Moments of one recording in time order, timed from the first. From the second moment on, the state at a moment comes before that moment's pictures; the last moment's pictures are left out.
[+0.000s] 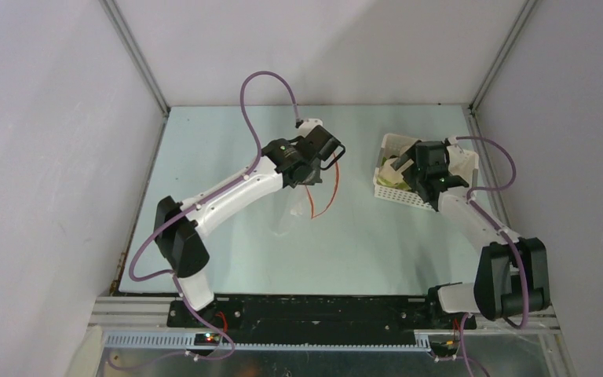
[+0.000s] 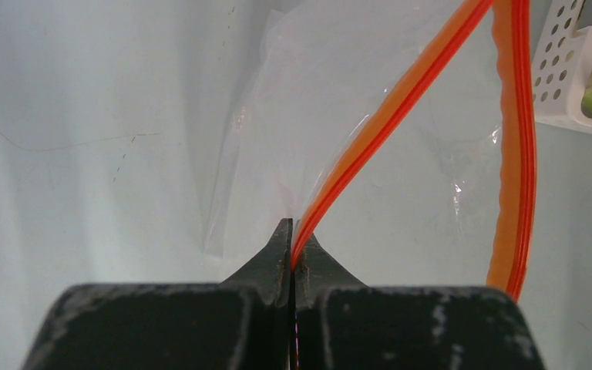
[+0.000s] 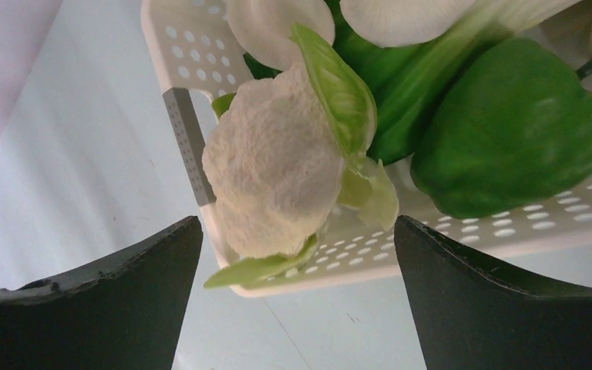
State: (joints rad) left arm -0.86 1.75 1.69 -0.95 -0.49 -0.65; right arm 0.17 1.32 0.88 -0.27 0.26 0.90
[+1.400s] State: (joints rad) left arm -0.85 1.75 1.66 -0.93 -0.46 -0.64; right arm 0.17 1.36 0.95 -0.20 0.30 0.95
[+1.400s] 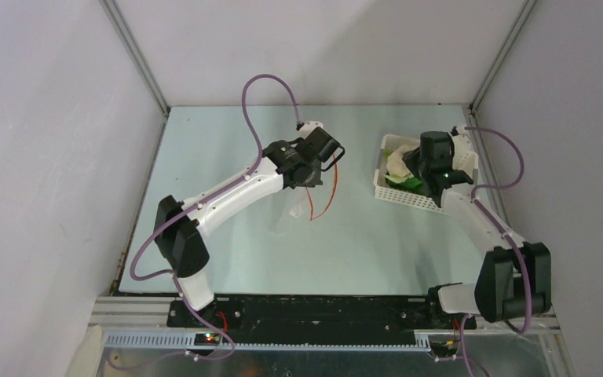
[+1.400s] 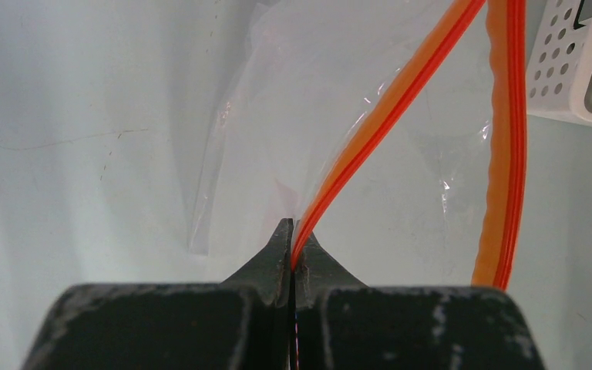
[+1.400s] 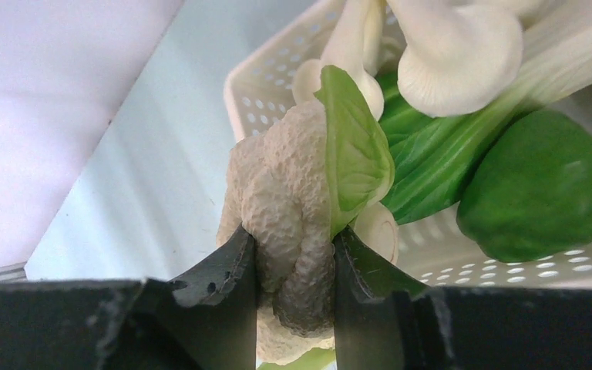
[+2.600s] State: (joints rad) left arm -0.85 1.69 1.62 -0.83 -0.28 -0.84; right arm 0.55 0.74 0.83 -0.15 0.07 0.90
